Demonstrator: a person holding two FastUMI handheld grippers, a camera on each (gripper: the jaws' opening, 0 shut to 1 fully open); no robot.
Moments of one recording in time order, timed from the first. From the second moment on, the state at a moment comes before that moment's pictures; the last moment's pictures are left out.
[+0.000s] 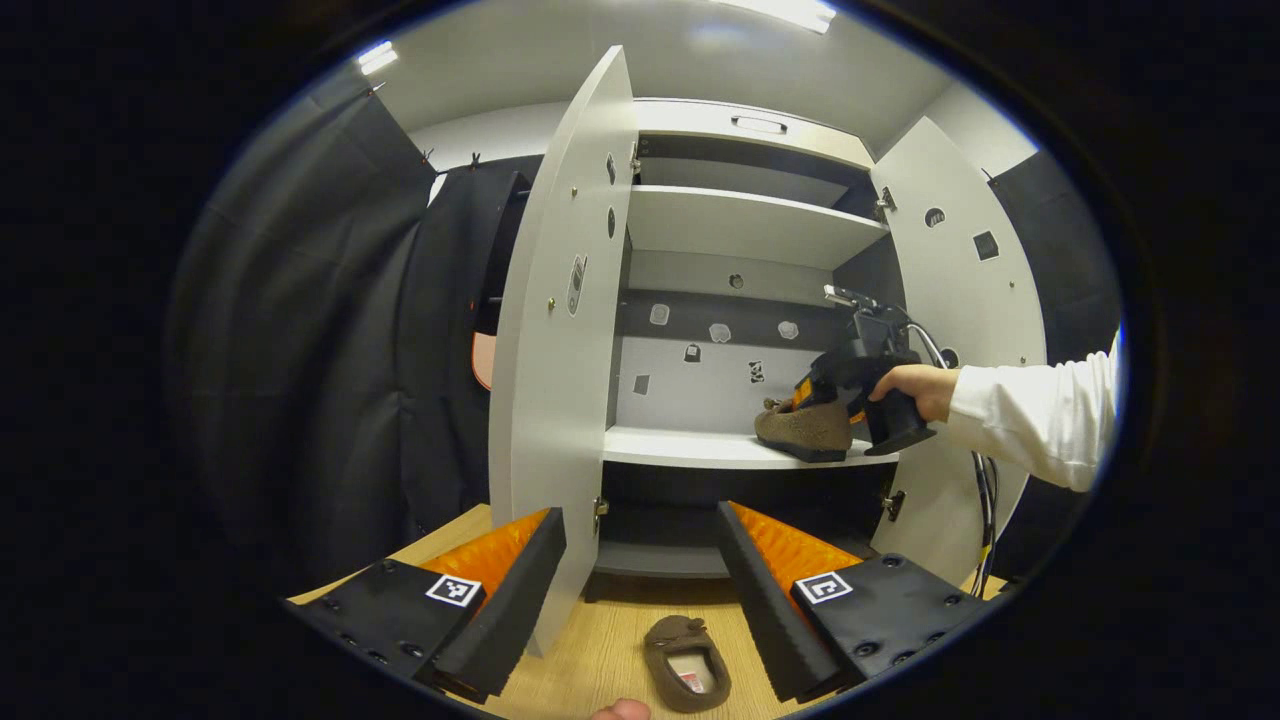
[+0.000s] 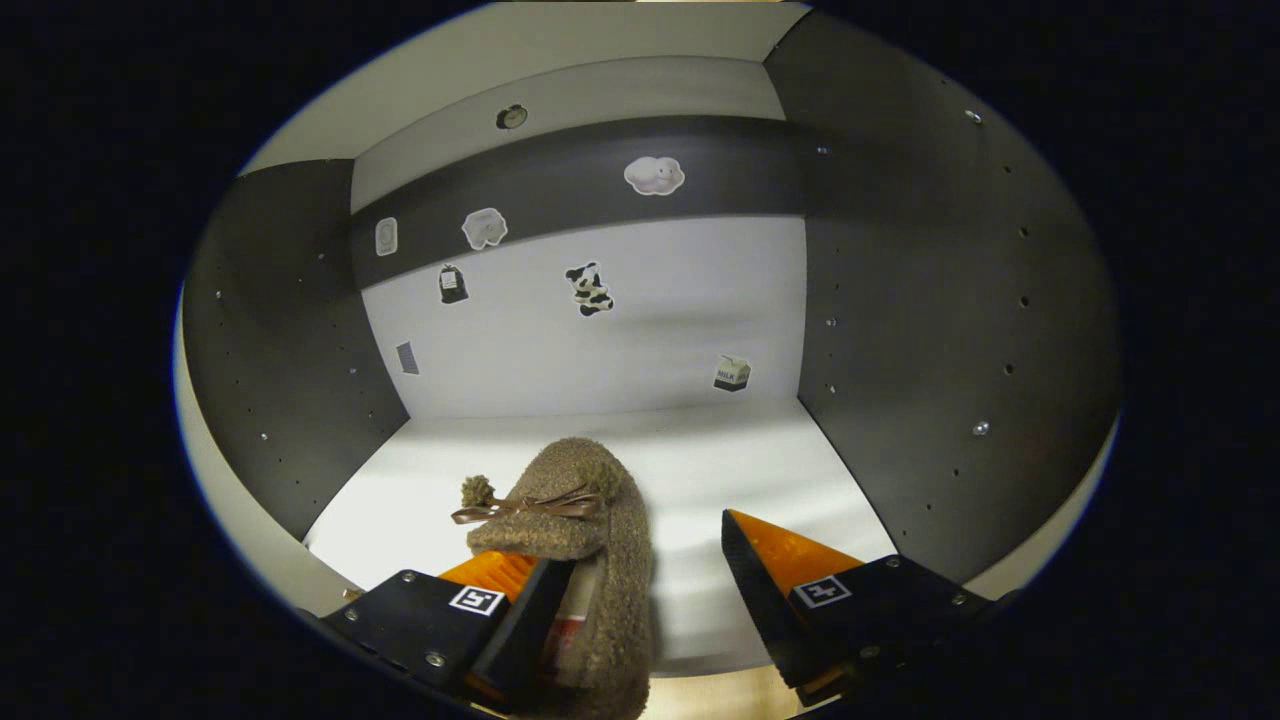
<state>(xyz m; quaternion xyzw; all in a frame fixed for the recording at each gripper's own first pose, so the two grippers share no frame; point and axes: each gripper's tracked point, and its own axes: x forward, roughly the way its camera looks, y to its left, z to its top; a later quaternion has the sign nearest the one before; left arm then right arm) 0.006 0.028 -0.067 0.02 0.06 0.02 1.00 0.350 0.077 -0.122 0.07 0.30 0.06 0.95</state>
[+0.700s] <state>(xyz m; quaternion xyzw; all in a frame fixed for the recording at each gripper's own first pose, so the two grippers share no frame) 0.005 0.016 -0.081 0.03 0.07 0.00 1.00 0.314 0.097 -0.102 0.11 0.26 0.11 0.95</state>
